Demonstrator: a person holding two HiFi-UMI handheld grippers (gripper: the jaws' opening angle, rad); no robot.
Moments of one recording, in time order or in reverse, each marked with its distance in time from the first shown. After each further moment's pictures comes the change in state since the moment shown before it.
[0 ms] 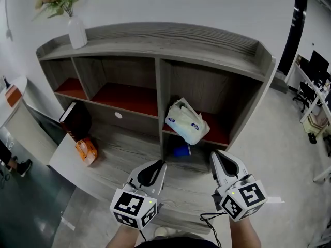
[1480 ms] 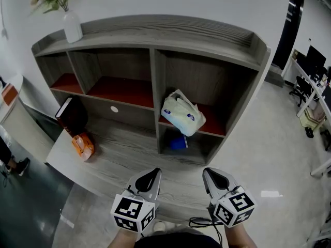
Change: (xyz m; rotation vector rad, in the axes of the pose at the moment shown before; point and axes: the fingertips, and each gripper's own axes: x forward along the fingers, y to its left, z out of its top) left arm -0.023 -0.010 -0.051 -0.037 0.110 0.023; right arm -0.039 0.019 -0.092 0.118 0.202 0.001
